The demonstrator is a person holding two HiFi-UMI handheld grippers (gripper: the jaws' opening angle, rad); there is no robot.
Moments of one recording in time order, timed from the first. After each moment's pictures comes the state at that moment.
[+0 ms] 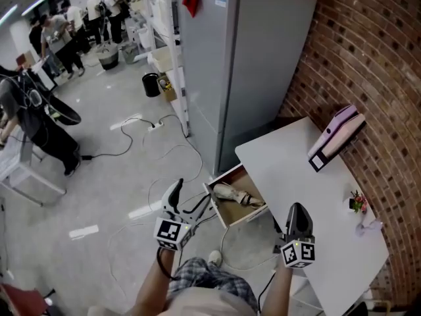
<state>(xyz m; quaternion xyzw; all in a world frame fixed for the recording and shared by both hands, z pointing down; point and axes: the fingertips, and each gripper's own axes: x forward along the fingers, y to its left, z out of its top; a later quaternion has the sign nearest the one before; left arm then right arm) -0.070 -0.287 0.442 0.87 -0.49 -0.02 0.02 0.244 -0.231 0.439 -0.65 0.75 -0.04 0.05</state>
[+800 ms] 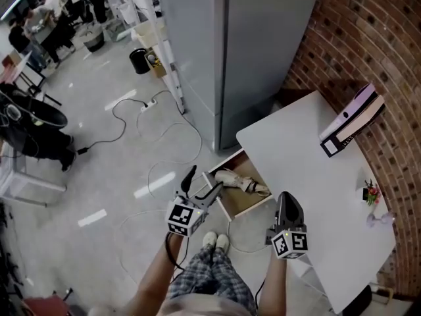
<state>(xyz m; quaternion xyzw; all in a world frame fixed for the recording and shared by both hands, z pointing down) -0.023 -0.404 0.540 0.90 -0.43 0.06 0.09 0.204 -0.329 0.526 -0.65 0.75 -0.12 0.01</state>
